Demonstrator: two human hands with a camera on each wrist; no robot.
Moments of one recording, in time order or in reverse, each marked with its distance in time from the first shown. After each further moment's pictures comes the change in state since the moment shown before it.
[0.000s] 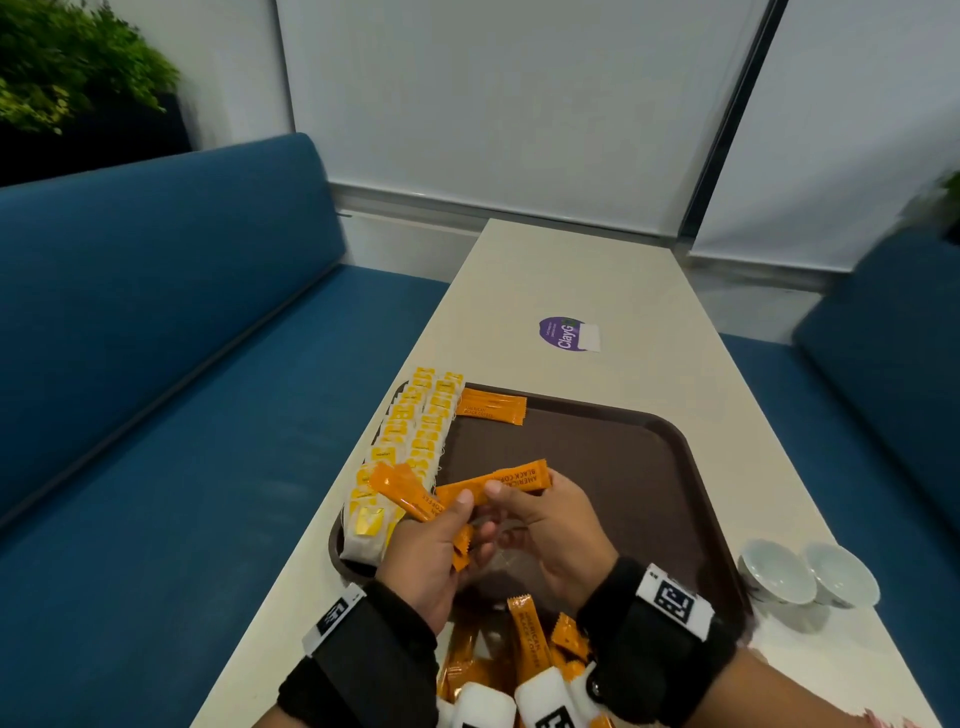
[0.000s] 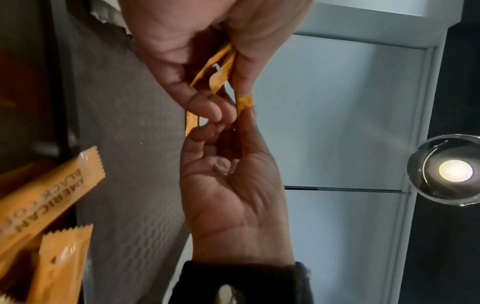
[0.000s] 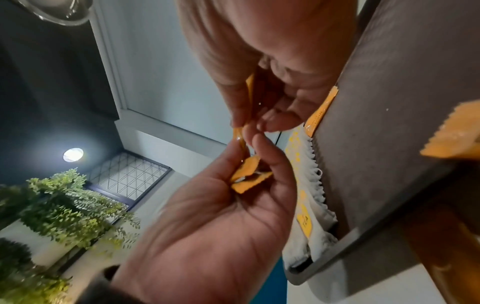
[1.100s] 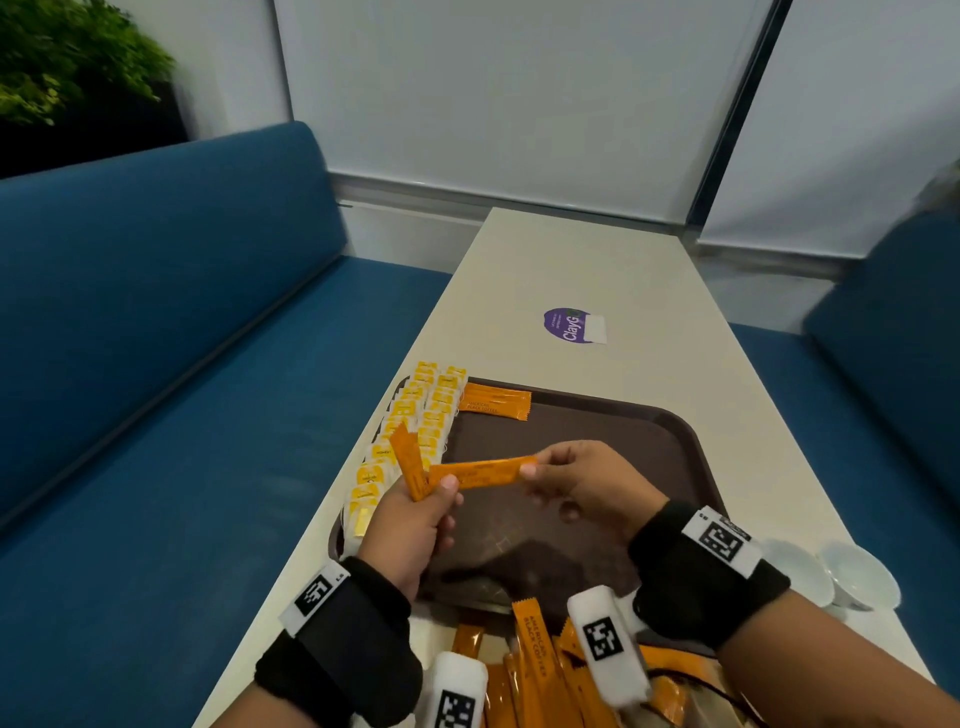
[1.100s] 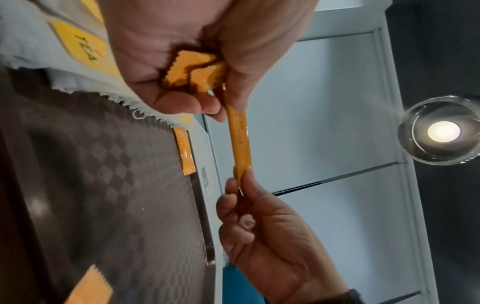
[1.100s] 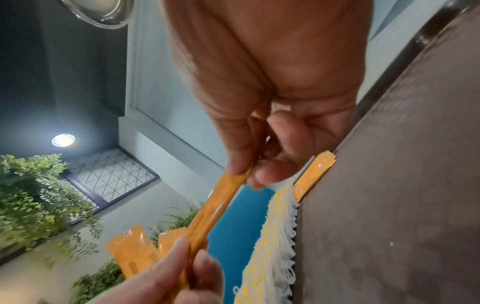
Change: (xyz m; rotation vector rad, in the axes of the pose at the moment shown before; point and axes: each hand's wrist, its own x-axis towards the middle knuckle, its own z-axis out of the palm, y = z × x) left_hand 0.029 0.012 -0.015 0.349 0.039 0.100; right_hand 0.030 -0.039 -0.039 -0.582 -0.138 0.009
